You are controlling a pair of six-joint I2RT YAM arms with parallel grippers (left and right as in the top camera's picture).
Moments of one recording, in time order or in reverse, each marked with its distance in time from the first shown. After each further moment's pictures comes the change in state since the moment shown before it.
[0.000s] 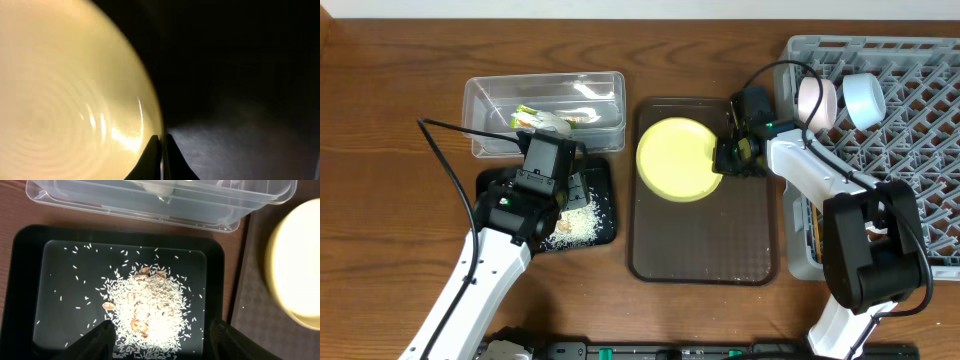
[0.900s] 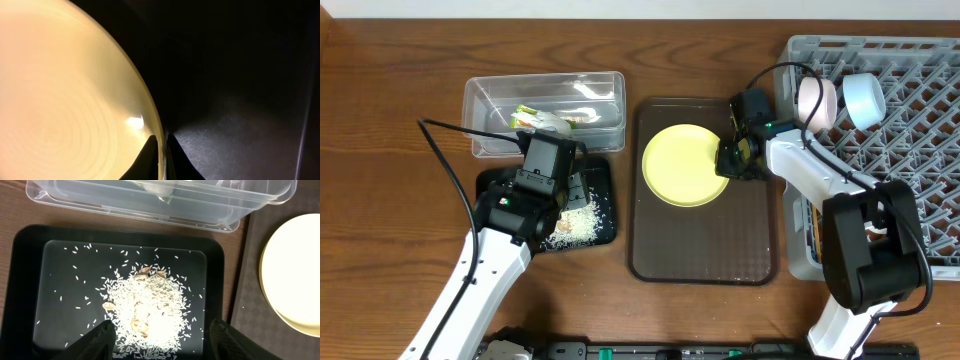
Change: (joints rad) left arm 0.000 0.000 0.000 0.000 0.000 0.000; right arm 0.003 0.000 0.001 -0.030 0.037 0.015
